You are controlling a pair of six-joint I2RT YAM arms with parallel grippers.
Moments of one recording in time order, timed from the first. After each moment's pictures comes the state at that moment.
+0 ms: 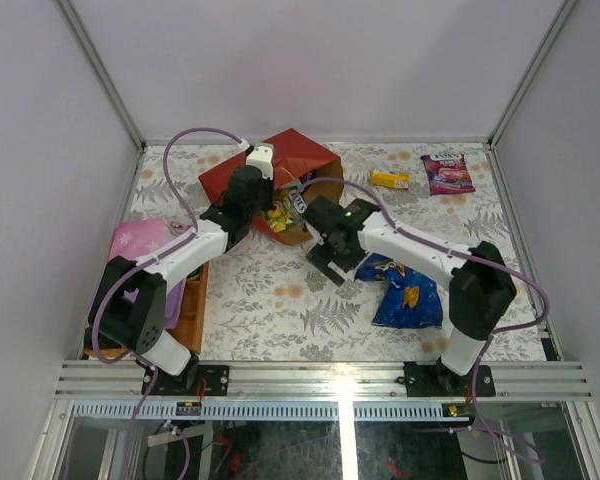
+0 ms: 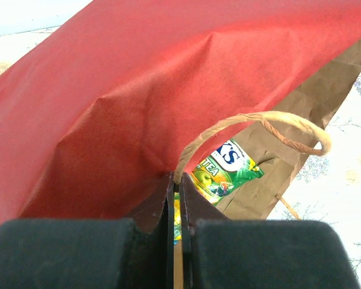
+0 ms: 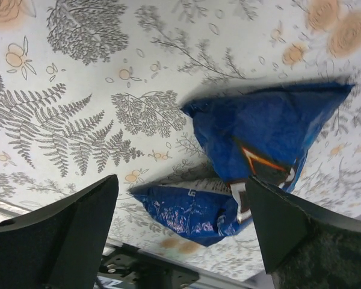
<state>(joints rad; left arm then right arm) -0.45 1.56 1.05 0.12 -0.19 -0.14 0.82 1.73 1.43 -1.06 0.19 -0.03</state>
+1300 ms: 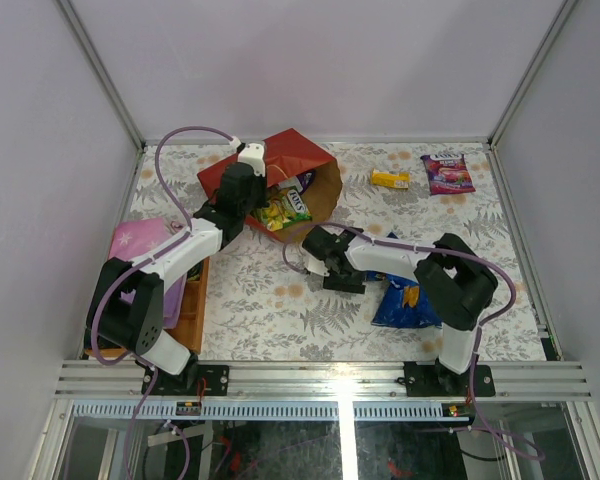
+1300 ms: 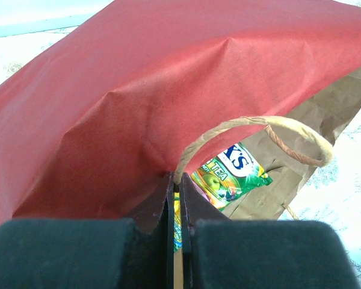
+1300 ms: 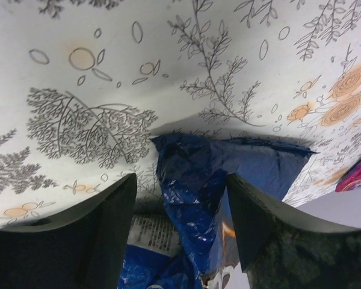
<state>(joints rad) -0.40 1.55 1.05 0.12 -0.16 -0.14 0.86 1.84 1.18 -0.81 0.35 -0.56</state>
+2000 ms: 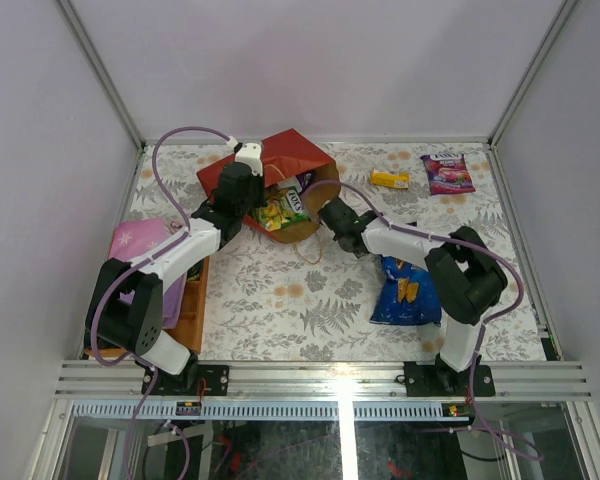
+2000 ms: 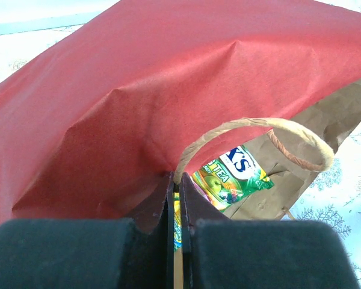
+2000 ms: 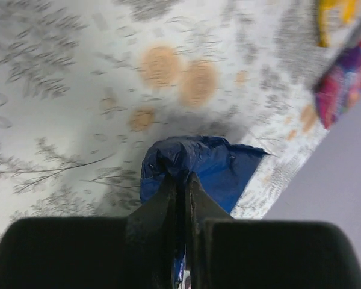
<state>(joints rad) -0.39 1.54 1.04 0.12 -0.16 -0.14 0.70 1.86 1.20 -0.57 0.54 -0.37</state>
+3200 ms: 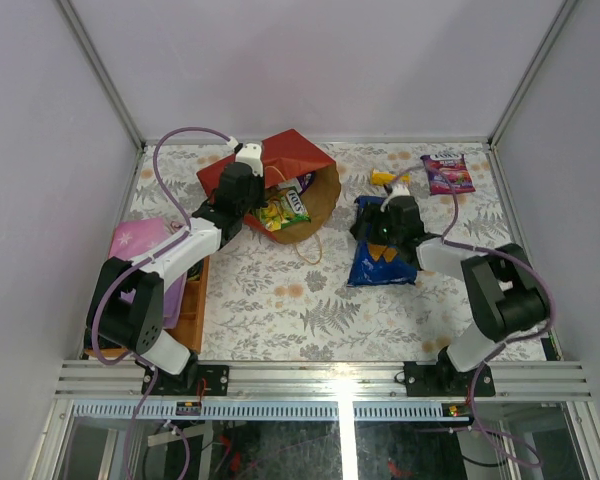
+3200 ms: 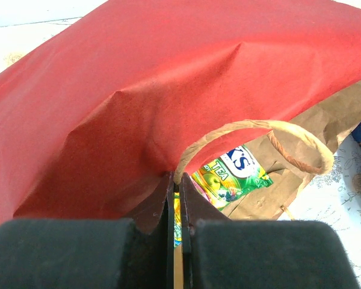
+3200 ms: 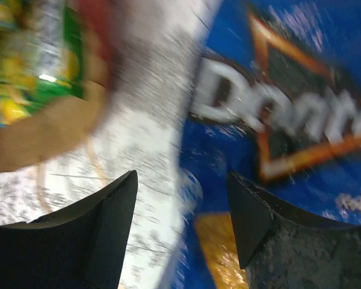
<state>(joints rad) -0.39 1.55 1.05 0.11 -0.16 -0.16 0.39 1.58 0.80 0.24 -0.07 0.42</state>
